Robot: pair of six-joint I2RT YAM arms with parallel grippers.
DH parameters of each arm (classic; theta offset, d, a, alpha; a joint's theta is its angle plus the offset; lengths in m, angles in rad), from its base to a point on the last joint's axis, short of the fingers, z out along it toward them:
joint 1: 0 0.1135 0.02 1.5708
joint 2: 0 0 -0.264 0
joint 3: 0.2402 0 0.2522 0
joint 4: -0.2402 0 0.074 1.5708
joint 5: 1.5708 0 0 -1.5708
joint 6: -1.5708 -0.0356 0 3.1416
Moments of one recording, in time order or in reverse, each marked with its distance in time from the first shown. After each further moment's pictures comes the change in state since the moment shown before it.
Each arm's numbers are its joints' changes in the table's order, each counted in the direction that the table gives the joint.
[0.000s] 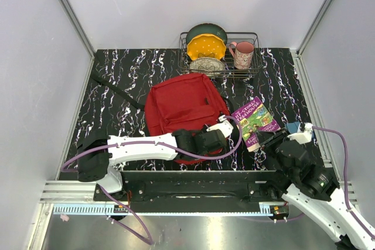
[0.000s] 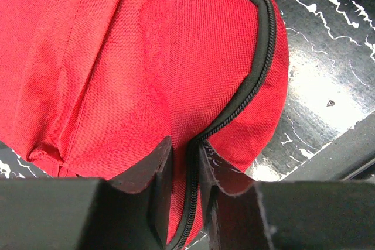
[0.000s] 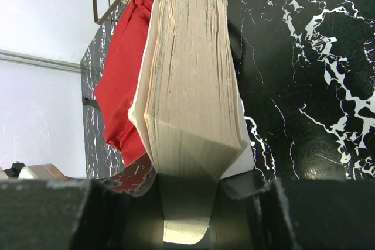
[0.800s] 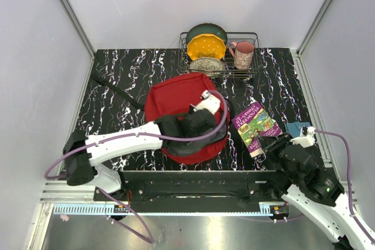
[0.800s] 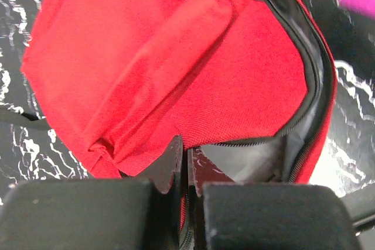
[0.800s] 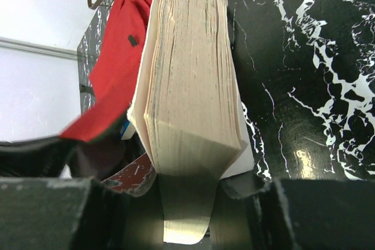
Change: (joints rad) left arm 0.102 0.095 0.058 -0.035 -0.089 0.052; right arm 0.000 0.066 0.013 -0.102 -0.034 -0.008
